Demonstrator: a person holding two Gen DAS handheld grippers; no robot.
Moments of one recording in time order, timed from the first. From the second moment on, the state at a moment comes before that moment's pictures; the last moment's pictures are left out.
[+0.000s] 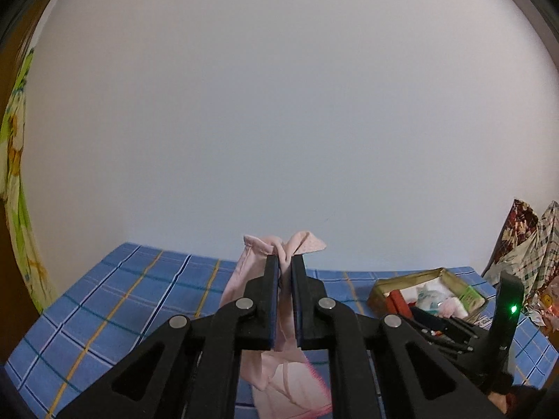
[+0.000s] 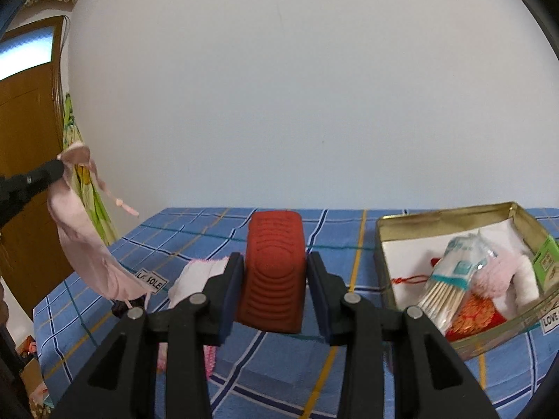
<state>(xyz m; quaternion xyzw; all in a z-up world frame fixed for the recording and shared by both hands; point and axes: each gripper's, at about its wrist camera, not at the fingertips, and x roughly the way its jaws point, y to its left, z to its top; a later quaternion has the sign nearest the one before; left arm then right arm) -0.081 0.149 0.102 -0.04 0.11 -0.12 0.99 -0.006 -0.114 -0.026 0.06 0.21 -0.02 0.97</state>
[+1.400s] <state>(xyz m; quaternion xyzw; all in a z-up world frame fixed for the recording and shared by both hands) -0.054 -0.126 0.179 0.02 0.07 -0.32 0.94 -0.079 -0.365 0.012 0.13 0.12 -0.25 0.95</state>
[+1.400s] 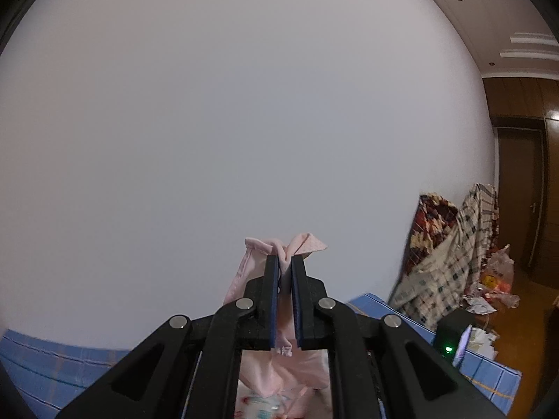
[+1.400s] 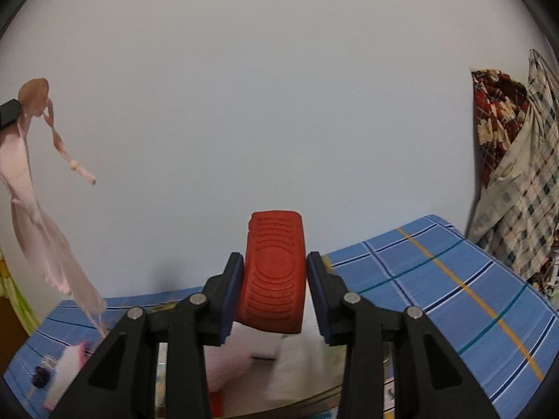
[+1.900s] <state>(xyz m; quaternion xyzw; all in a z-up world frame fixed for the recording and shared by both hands) 0.000 -0.191 0.084 0.05 0.17 -0.30 0.94 -0.070 -0.393 -0.008 0.10 0.17 -0.30 0.93</state>
